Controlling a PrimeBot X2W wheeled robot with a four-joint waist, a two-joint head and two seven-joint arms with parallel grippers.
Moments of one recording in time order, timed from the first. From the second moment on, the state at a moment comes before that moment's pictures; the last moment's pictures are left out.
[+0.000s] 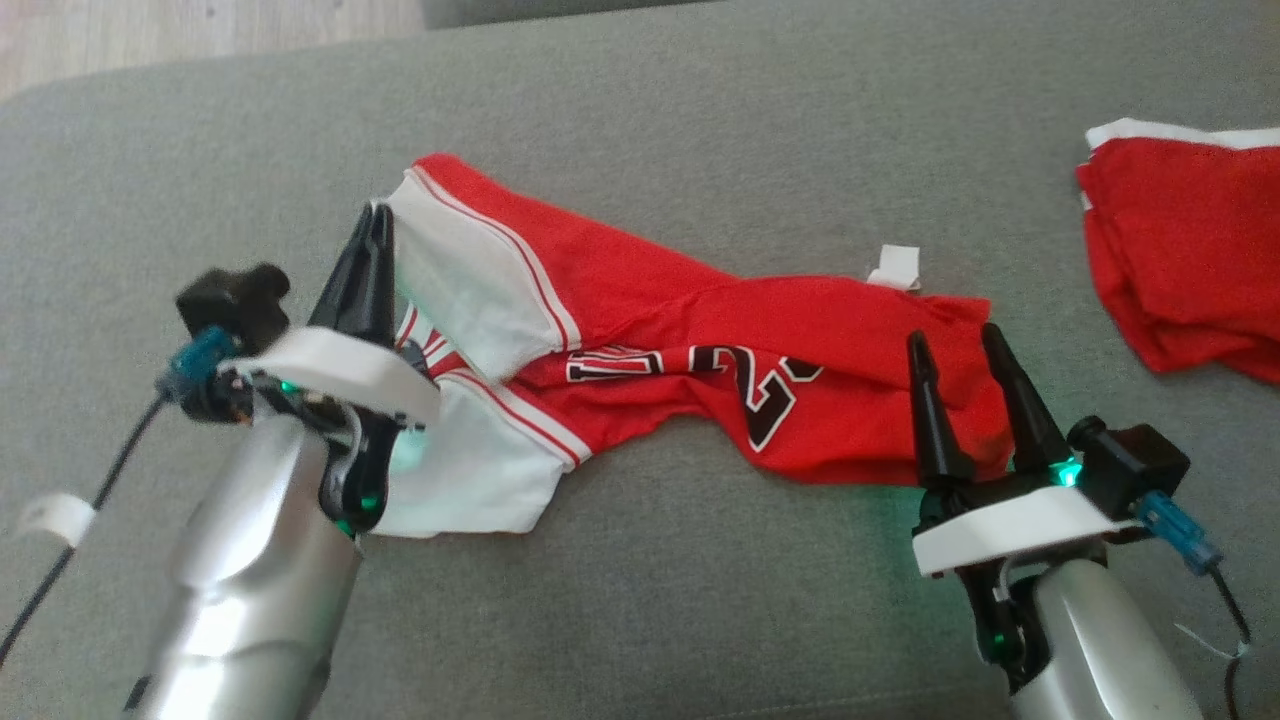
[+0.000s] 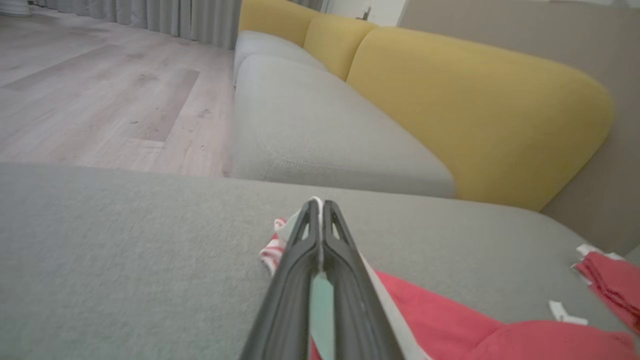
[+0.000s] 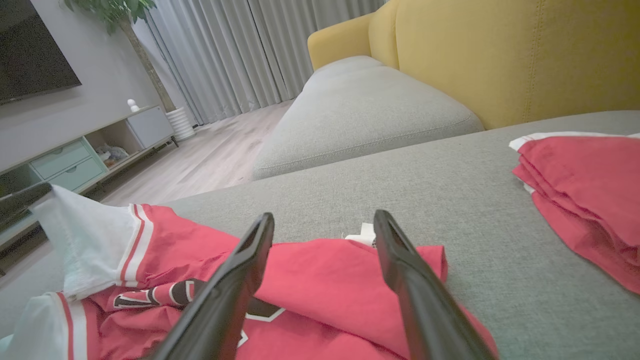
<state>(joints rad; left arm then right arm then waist) -0.59 0.15 -0.32 0.64 -0.55 -0.11 -0.13 -0.17 -0.05 0.15 0.30 0.28 0.13 -0.25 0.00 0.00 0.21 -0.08</state>
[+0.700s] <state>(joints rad) -1.03 0.24 -0.06 0.58 -0.76 0.10 0.09 -0.21 -0.05 0.24 0.27 0.38 0.13 -0.25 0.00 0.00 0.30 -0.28</state>
